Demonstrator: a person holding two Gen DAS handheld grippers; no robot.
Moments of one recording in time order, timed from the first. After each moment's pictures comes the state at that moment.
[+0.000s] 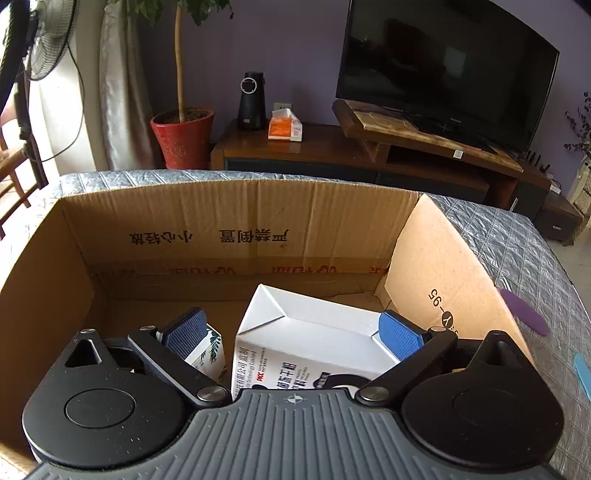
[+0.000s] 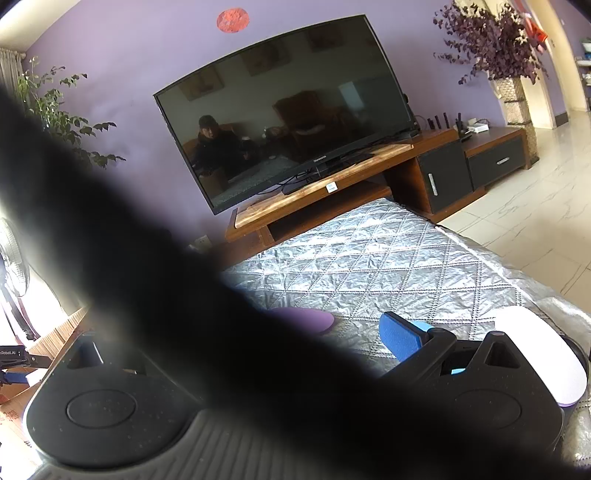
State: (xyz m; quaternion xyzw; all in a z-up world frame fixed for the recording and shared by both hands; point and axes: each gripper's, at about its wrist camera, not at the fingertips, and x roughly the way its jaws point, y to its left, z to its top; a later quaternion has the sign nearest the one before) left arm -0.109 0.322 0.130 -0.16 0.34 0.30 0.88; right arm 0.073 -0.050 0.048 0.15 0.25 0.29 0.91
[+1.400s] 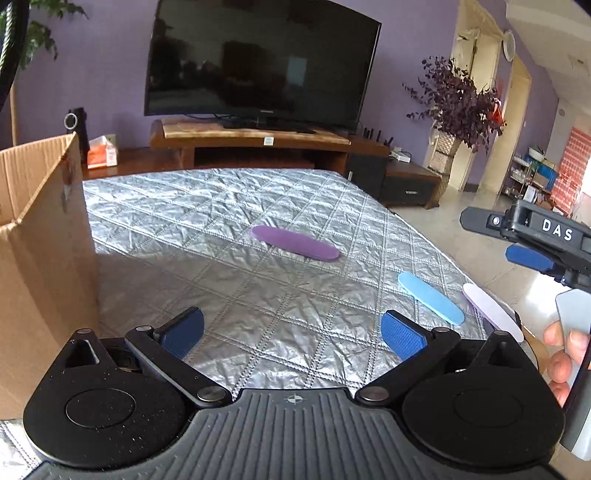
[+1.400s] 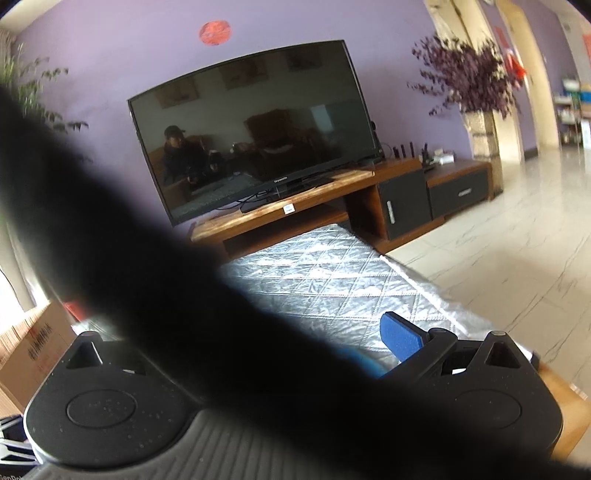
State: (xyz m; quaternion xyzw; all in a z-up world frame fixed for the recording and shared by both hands) left arm -0.035 0.085 0.049 -0.10 0.29 0.08 0.95; right arm 0.079 -0.065 0.047 0.10 0.22 0.23 0.94
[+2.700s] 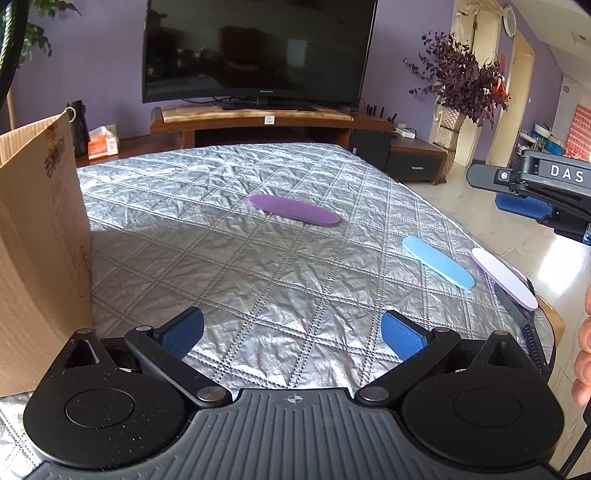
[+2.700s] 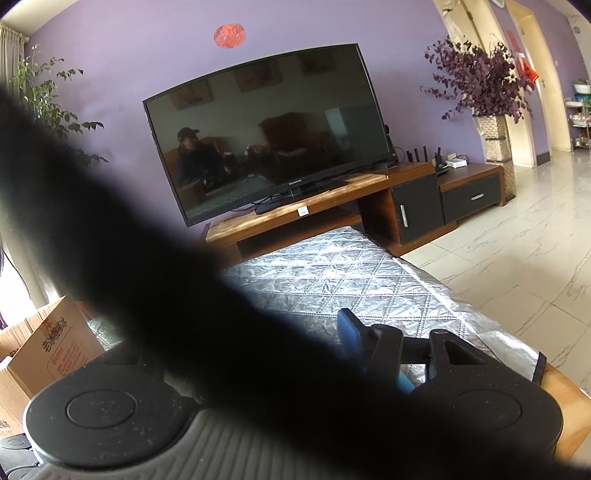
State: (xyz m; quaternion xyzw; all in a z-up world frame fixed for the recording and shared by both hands) left arm -0.034 0.068 0.030 -0.08 0.32 0.10 0.94; right arm 0.071 -0.071 0.047 0.11 0.22 0.25 0.94
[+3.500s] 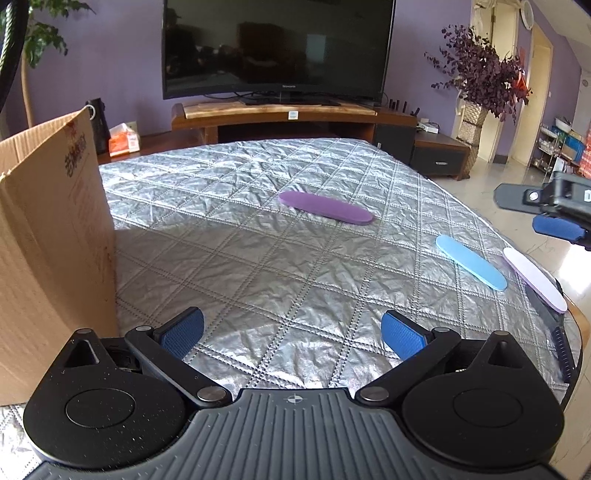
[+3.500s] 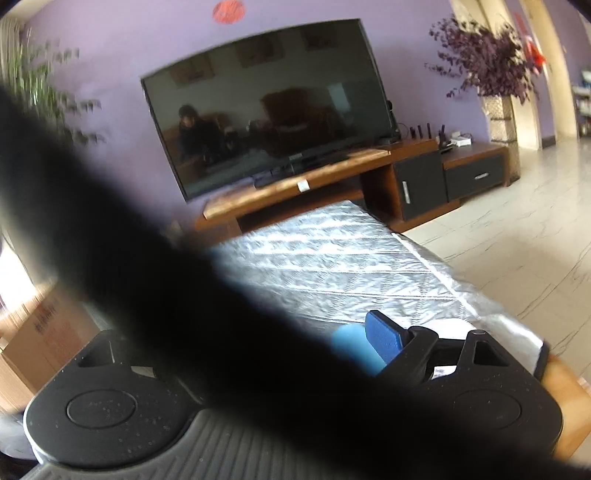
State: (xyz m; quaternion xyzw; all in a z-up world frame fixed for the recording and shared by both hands) left arm -0.029 0.078 0.028 -0.07 0.33 0.13 0.93; right arm 0.090 -0.069 0.037 0.08 0.26 0.26 0.93
